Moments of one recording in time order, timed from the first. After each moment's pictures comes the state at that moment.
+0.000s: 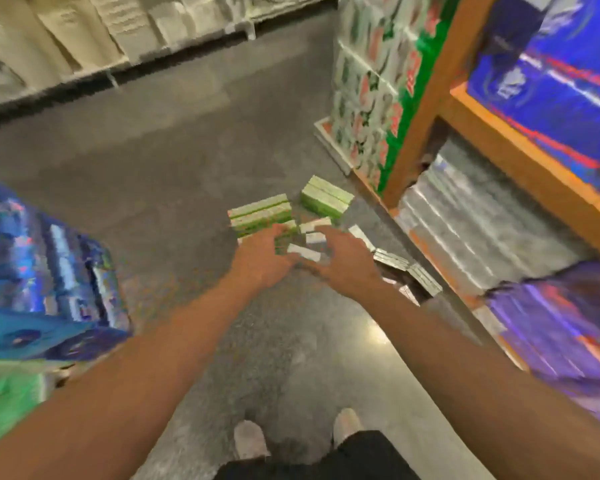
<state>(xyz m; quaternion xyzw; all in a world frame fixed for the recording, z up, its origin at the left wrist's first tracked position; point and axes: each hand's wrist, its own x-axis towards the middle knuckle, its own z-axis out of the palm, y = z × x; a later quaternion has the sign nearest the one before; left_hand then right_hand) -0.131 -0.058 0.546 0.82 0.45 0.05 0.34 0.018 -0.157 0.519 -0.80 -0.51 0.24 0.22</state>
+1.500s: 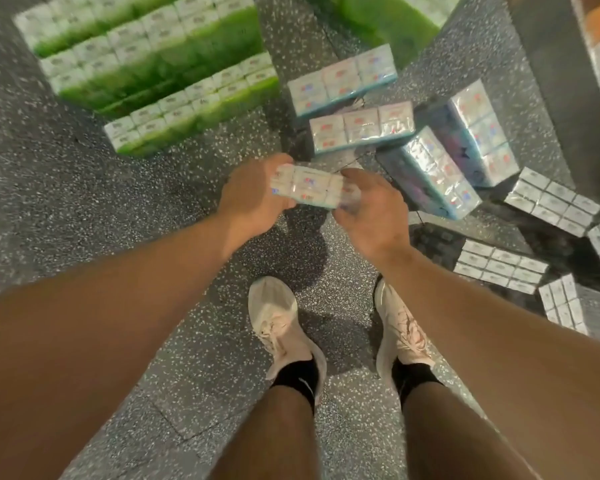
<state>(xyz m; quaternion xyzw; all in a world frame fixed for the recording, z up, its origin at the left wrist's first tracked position) 0.045 0.253 -0.161 0.76 0.46 -0.18 0.42 0.178 0.108 -0.156 -0.86 -0.35 0.33 0.16</state>
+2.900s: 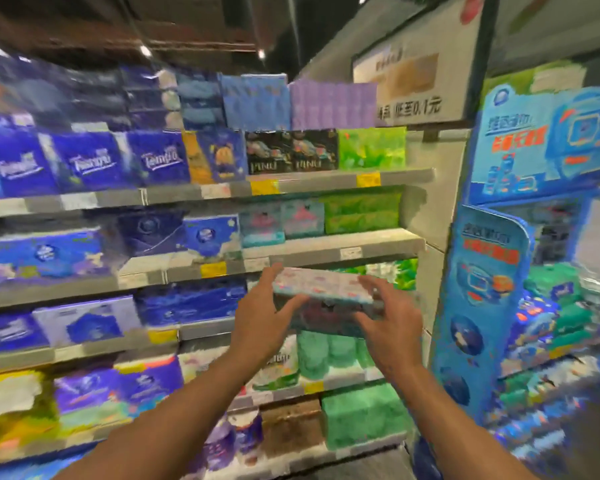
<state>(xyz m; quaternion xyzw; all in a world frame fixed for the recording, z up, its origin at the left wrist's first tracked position) -0.643 -0.275 0.819 0.22 0.85 0.44 -0.19 -0.573 -0.076 0.793 -0.05 -0.82 0.36 0.44</state>
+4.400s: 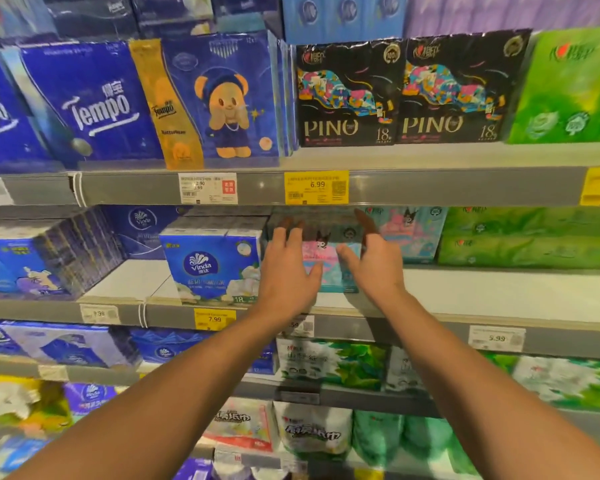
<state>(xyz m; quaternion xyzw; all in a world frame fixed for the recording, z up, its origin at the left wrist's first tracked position) -1.091 -0.208 0.803 0.08 0.92 0.26 -0.27 -1.124 -0.047 0.792 0.03 -0.90 0.36 0.25</state>
